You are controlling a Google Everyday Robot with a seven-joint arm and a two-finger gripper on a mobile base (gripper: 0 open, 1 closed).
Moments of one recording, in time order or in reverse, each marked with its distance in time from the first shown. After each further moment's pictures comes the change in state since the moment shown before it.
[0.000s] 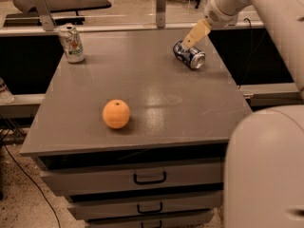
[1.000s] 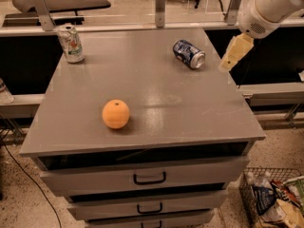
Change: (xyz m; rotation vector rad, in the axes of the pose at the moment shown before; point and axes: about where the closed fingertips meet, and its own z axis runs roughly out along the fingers) arm 0.082 0.032 -0.094 -0.057 0.063 -0.339
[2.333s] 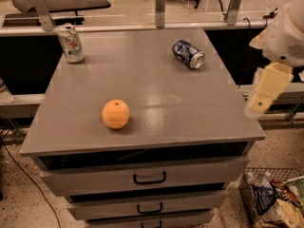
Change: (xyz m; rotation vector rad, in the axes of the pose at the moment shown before) arm 0.025 0.151 -0.108 -0.203 0.121 -0.086
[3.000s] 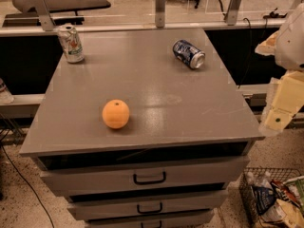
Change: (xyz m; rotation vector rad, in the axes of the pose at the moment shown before) arm 0.002 0.045 -0.029 -0.042 0.026 -0.039
